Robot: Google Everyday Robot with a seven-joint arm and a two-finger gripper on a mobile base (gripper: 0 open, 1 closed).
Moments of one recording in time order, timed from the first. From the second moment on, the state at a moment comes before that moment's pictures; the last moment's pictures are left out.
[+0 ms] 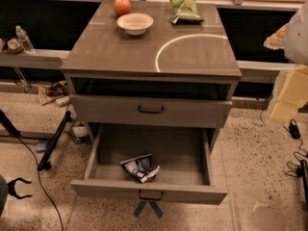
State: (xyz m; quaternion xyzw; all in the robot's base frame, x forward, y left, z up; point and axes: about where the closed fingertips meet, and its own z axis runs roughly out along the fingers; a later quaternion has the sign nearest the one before) arm 0.438 -0.217 0.977 -0.60 0.78 -0.03 0.16
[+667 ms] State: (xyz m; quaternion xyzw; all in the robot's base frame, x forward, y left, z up) arm 0.436 -0.205 0.951 -0.58 0.79 0.02 0.18
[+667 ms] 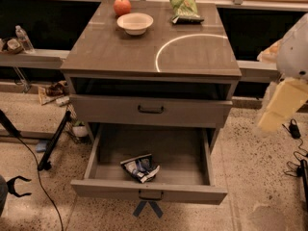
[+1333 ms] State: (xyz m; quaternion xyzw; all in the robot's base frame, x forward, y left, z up) arm 0.426 -0.141 0.817 -0.54 0.81 0.12 0.18
